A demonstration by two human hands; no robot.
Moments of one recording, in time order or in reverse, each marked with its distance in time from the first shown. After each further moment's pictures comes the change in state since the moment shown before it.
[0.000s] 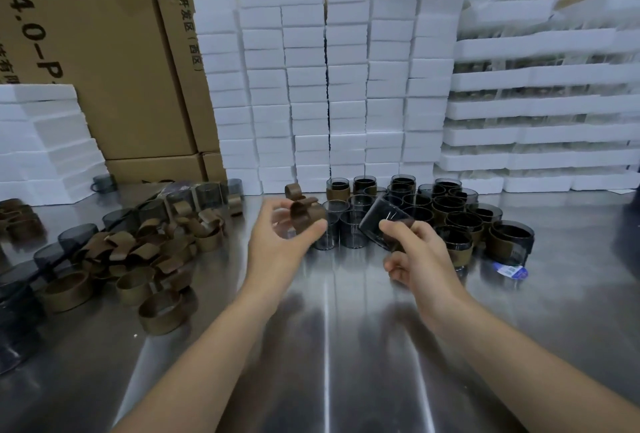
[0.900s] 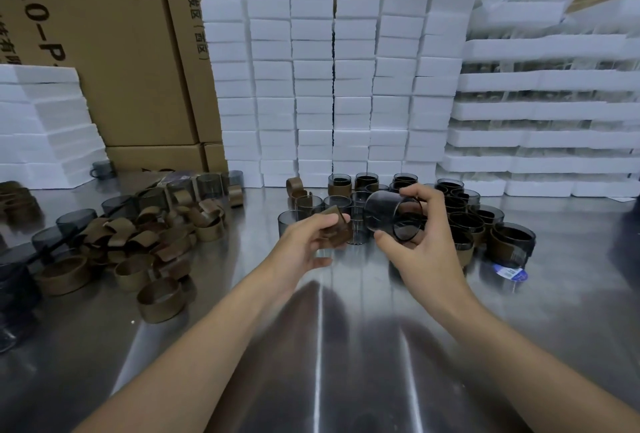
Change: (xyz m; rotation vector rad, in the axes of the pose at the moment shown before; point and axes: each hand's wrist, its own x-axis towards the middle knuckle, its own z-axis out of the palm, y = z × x) left_hand -0.004 0.006 0.014 -0.179 -0.451 -0.334; right_hand -0.004 -0.006 -0.005 -0.364 -0.110 -0.517
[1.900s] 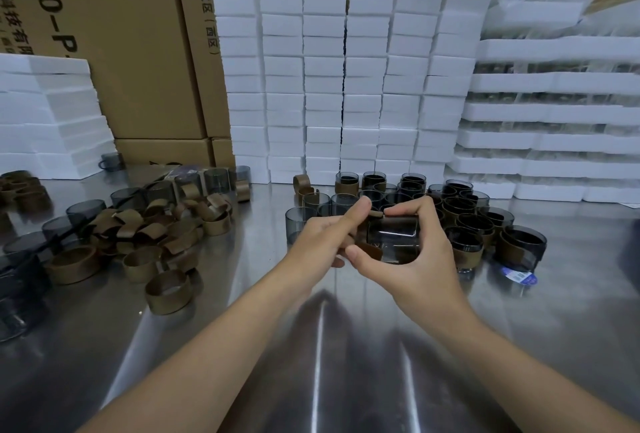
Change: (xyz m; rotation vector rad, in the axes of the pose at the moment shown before) left_hand -0.009 0.009 0.019 0.226 0.030 0.028; right_hand -0.018 -0.019 0.018 -0.089 -0.026 -0.109
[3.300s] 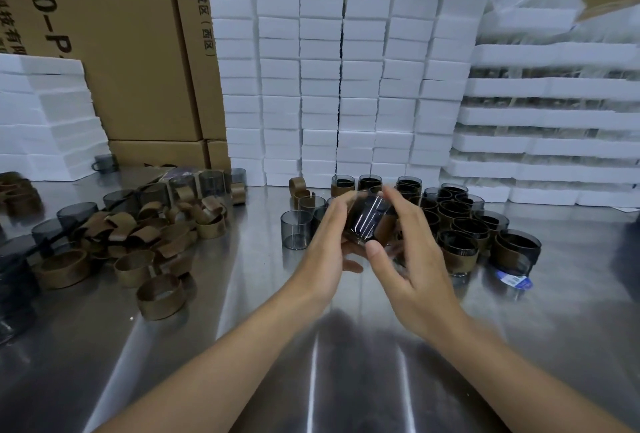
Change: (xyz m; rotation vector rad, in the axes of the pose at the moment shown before) left_hand -0.014 0.004 0.025 -0.202 0.041 0.148; right_hand 0.004 0.032 -0.008 -0.245 -0.081 -0.206
